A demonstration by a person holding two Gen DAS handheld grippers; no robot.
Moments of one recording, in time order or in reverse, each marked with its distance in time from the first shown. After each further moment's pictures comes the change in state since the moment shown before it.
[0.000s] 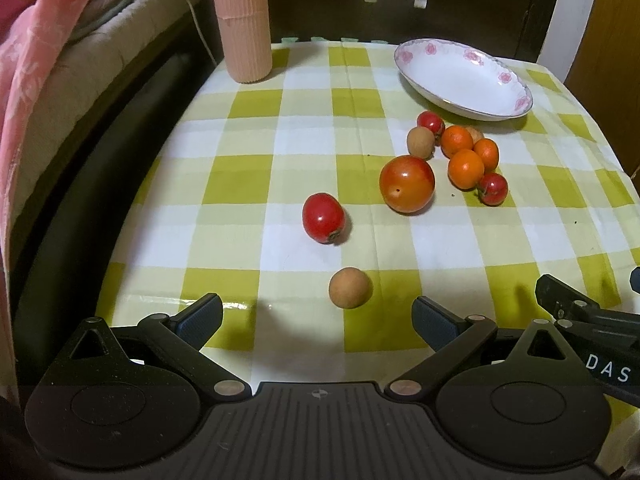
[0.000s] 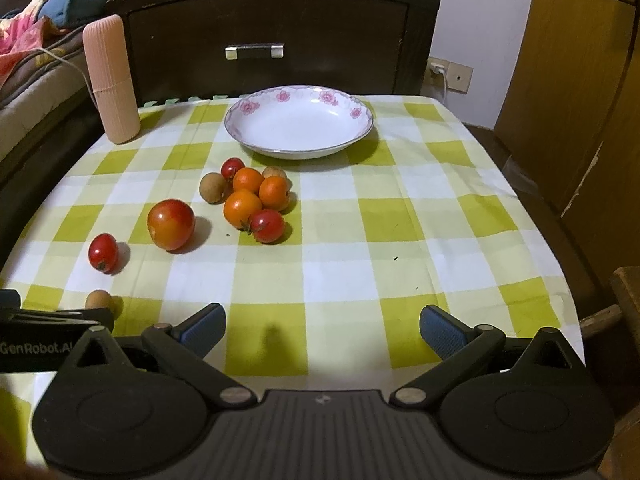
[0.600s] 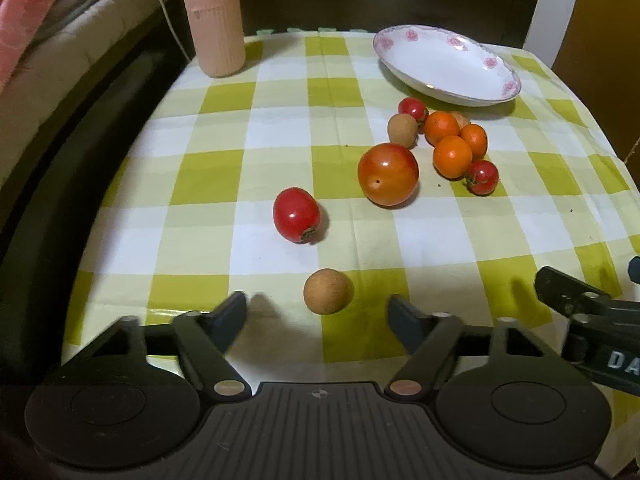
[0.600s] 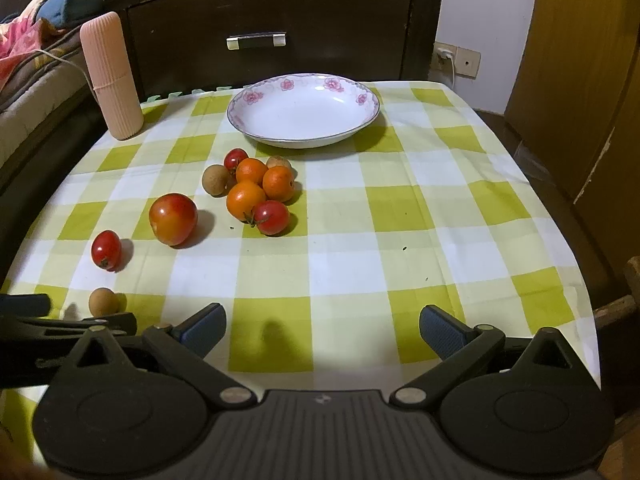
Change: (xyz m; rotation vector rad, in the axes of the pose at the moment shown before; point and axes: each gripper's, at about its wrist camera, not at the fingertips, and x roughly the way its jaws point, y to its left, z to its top) left arm 0.021 -0.010 0.002 0.037 0.016 -0.040; right arm 0.007 -0.006 0.004 0.021 0.037 0.042
